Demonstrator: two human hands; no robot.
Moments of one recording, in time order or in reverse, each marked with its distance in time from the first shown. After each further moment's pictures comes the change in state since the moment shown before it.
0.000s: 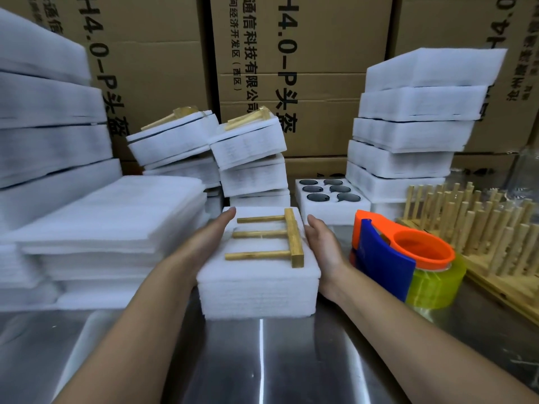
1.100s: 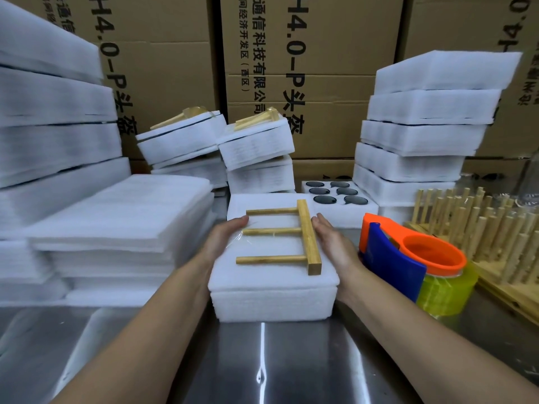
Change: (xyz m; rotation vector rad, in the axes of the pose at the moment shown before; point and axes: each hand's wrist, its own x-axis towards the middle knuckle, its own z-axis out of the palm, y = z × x) left_hand 0.003 -0.001 0.015 -0.409 -0.166 0.079; right_hand -0.005 -0.008 -0.002 -0.195 0.057 -0.164
